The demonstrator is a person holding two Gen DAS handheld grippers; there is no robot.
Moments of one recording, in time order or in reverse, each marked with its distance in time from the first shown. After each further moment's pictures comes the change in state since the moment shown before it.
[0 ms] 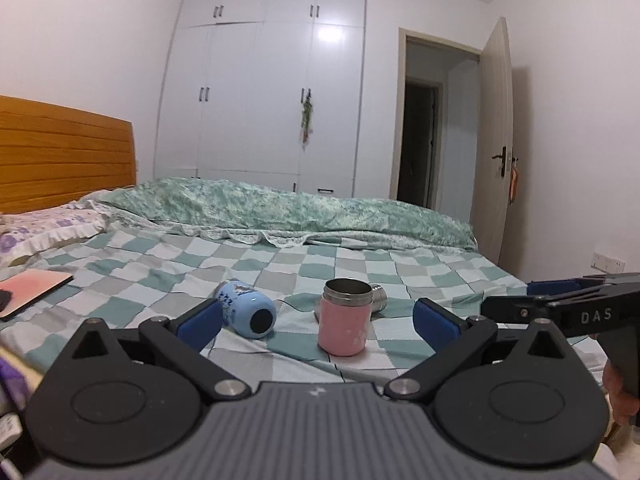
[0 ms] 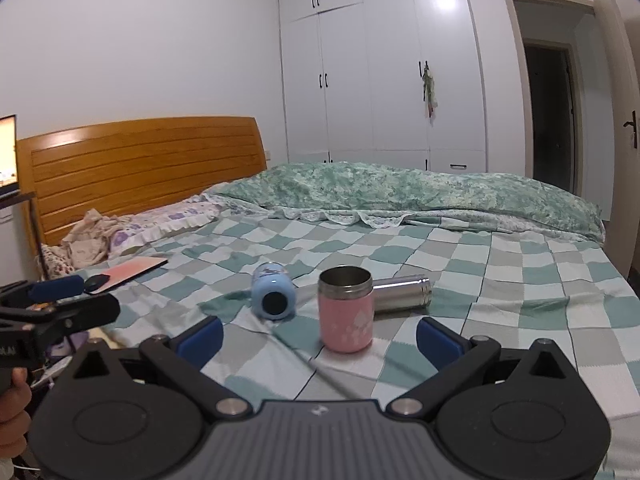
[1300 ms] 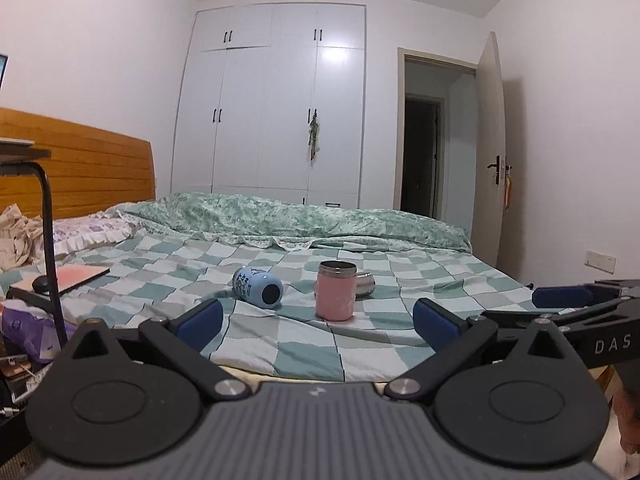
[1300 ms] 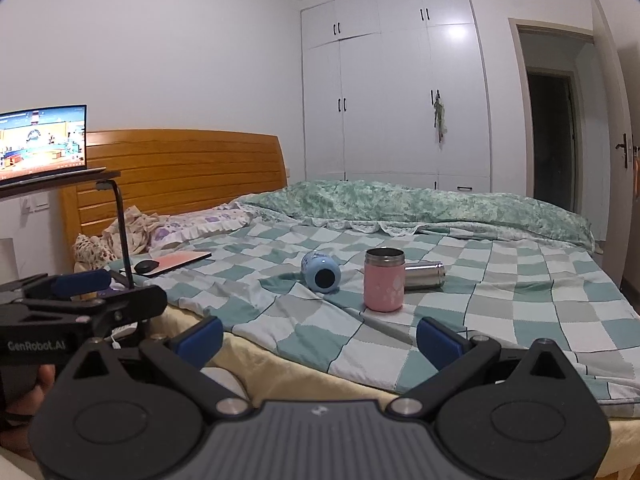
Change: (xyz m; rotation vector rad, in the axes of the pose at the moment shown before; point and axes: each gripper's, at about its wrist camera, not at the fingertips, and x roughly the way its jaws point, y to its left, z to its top) left arm -0.138 -0.025 -0.052 0.012 -0.052 0.027; right arm -0.134 0.079 -0.073 -0.031 -0.058 0.010
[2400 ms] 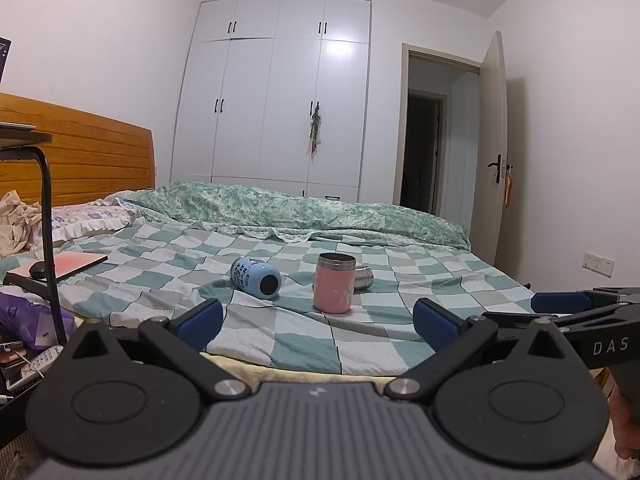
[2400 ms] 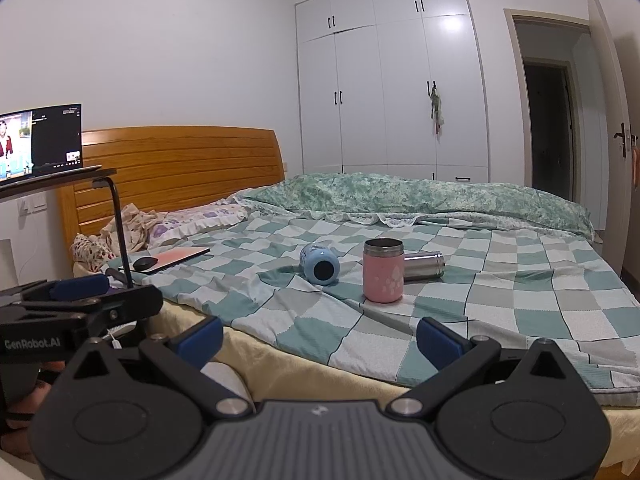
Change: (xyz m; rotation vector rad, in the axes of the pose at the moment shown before) left arm -0.001 0.002 -0.003 -0.018 0.016 -0.004; right arm 0.005 -0.001 -0.005 0.024 0.016 -0.005
